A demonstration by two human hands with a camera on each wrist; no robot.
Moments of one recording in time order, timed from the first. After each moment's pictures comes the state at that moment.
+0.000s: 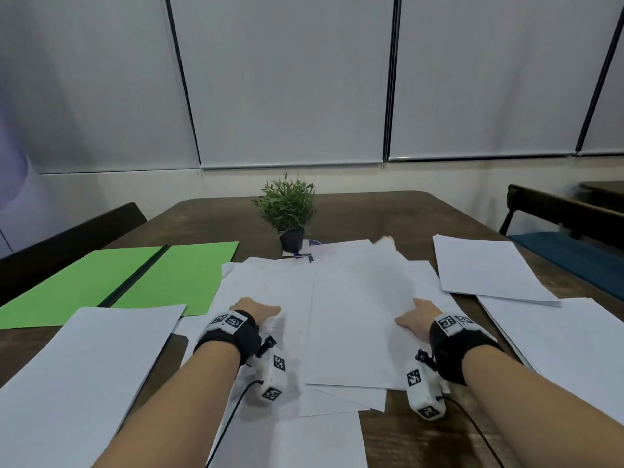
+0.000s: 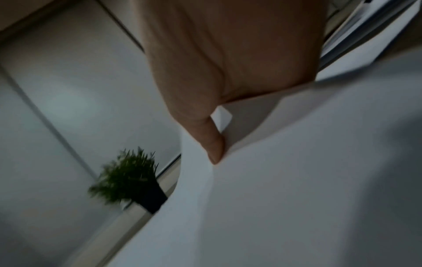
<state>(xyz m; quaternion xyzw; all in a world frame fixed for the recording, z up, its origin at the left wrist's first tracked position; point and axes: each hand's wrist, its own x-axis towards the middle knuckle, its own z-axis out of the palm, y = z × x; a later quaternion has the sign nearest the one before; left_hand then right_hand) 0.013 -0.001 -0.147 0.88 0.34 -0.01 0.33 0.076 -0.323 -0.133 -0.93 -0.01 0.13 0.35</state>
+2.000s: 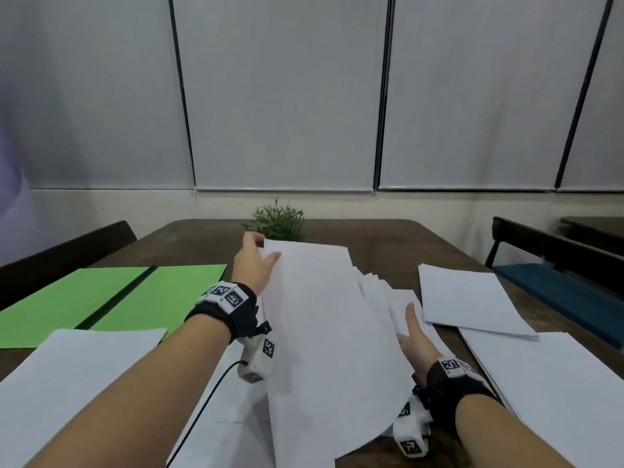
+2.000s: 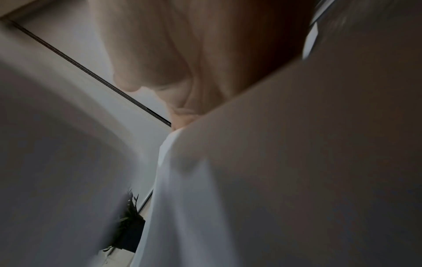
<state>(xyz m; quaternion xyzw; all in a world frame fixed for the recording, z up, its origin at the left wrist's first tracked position) 0.031 -0.047 -0.033 0.83 0.12 0.35 0.42 0.058 -0.349 -0.122 -0.71 0.01 0.24 0.66</state>
